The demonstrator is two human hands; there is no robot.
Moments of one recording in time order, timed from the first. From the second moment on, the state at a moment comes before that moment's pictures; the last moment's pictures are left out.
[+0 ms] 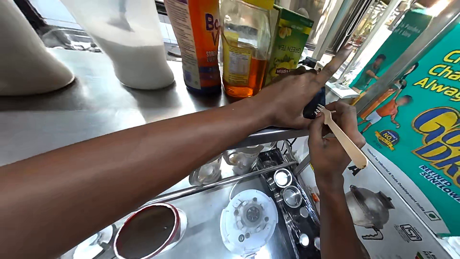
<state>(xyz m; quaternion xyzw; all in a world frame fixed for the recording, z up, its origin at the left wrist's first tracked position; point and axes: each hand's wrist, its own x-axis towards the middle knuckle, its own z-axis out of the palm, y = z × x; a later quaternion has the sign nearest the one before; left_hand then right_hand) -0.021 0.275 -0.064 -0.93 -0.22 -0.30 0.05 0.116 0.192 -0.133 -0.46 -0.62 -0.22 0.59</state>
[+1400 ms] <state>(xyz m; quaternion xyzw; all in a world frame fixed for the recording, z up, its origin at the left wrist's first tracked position) -0.022 0.285 -0.068 -0.93 -0.18 -0.31 -0.01 0.140 0.167 -0.127 -0.45 -0.66 -0.10 0.60</state>
